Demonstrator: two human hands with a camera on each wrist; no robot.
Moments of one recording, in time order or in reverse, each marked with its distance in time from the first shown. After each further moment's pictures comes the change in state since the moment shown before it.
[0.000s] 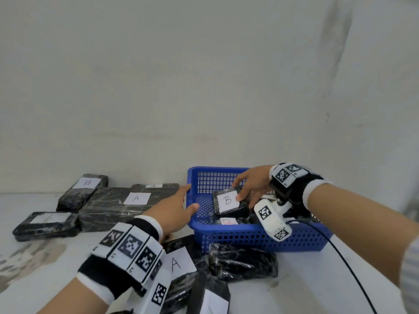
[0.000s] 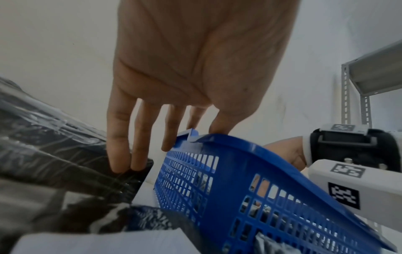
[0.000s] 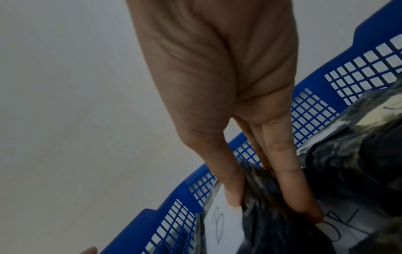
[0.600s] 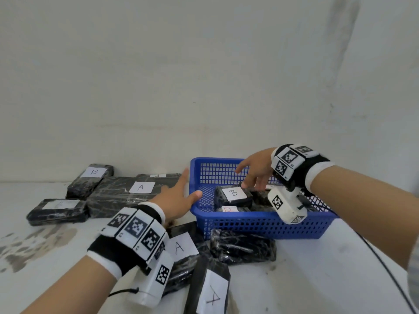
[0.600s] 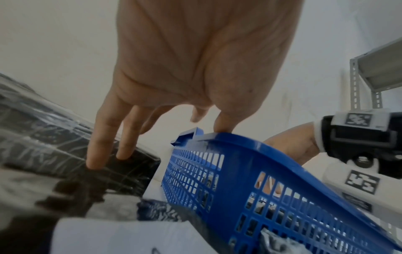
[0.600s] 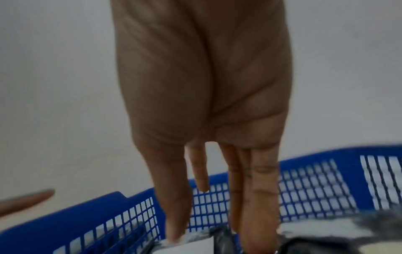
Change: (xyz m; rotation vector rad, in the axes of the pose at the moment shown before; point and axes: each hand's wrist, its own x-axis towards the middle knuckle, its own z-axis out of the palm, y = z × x) left_hand 0.003 -0.008 0.001 0.019 -0.033 -0.122; right_hand -0.011 -0.008 -0.012 -0.186 -0.040 -0.037
